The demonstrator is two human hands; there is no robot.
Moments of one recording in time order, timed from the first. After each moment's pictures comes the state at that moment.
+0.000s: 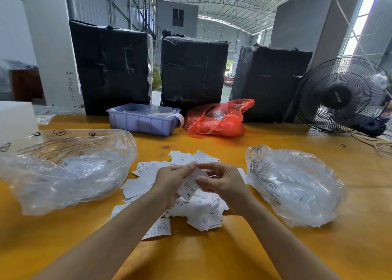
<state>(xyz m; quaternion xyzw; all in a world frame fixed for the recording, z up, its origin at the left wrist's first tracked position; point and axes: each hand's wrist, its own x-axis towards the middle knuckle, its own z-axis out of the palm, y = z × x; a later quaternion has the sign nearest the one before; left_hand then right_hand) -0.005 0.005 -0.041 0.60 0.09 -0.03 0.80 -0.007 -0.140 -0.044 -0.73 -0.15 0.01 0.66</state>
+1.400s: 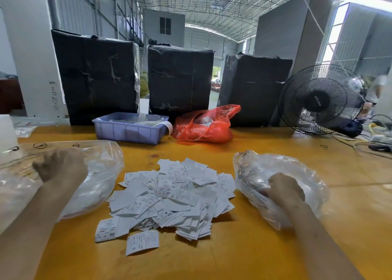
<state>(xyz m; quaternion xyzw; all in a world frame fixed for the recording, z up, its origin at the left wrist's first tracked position) 0.030 0.171 -0.011 0.95 0.22 0.20 0.07 0.016 -0.277 -0.049 -0.97 0.19 -0.13 0.11</state>
